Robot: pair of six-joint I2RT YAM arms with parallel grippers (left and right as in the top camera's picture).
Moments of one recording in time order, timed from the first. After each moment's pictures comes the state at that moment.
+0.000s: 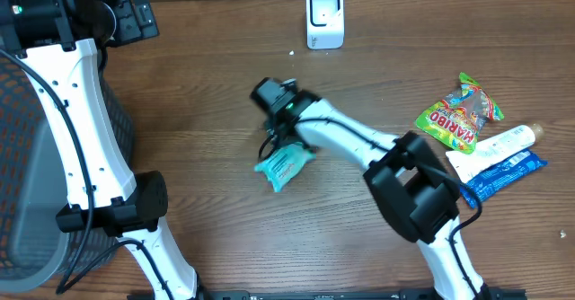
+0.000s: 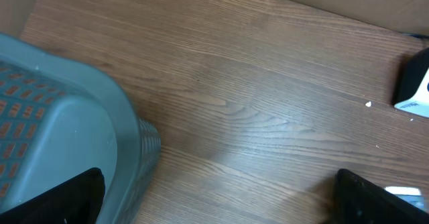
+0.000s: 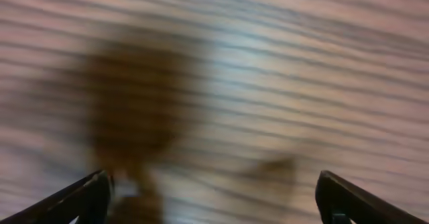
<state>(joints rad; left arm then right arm) 0.14 2.08 2.78 -1.69 -0.09 -0.17 0.73 2.25 1.72 -0.83 0.29 0.39</state>
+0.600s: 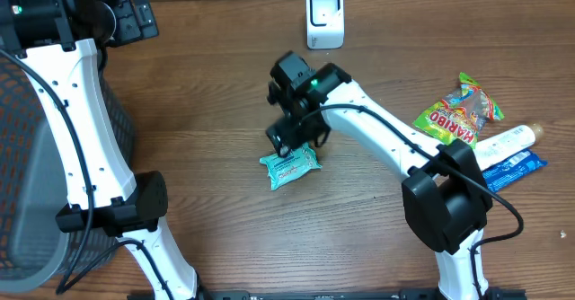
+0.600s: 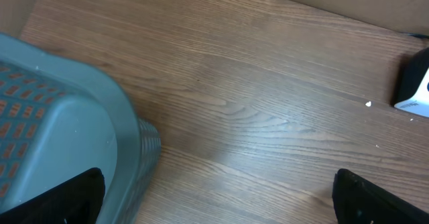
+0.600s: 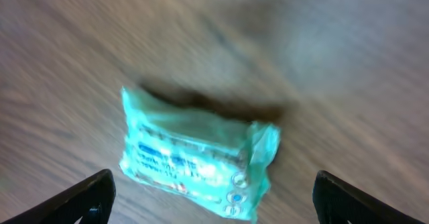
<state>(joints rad) 0.14 2.08 2.78 -1.69 -0.09 -0.17 0.67 2.11 1.75 -1.06 -0.19 0.05</state>
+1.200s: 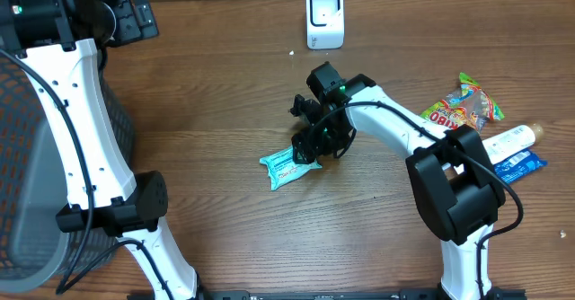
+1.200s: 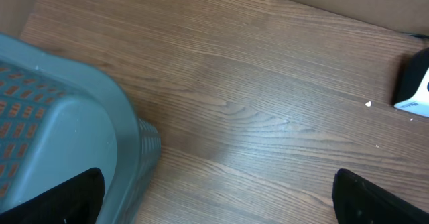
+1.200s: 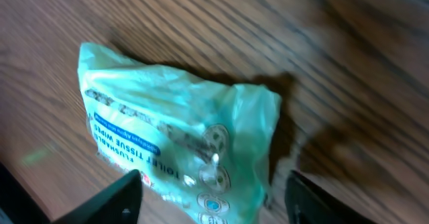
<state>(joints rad) 0.14 2.08 2.78 -1.69 -0.09 -0.18 0.55 2.11 1.51 -0.88 -0.46 0.00</state>
